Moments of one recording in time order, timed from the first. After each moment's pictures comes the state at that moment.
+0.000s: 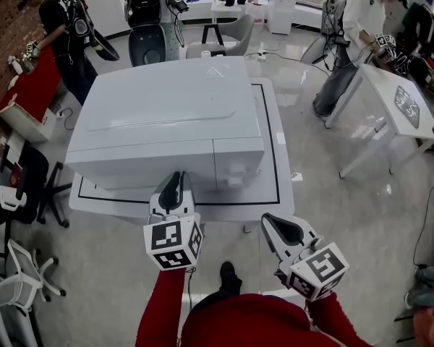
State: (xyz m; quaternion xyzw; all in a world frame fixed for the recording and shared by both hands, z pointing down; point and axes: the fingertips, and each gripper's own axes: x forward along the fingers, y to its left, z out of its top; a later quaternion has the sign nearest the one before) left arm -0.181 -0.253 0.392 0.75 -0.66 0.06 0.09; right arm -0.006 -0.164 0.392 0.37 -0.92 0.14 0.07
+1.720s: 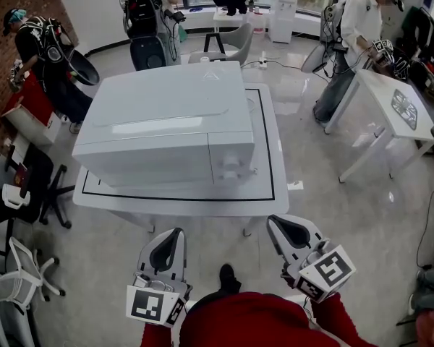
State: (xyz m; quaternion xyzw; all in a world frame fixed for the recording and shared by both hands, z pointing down) left arm -0.158 -0.105 0.365 0.82 -0.57 0.04 0.03; right arm 0.014 -0.136 0.366 0.35 -0.93 0.08 0.02
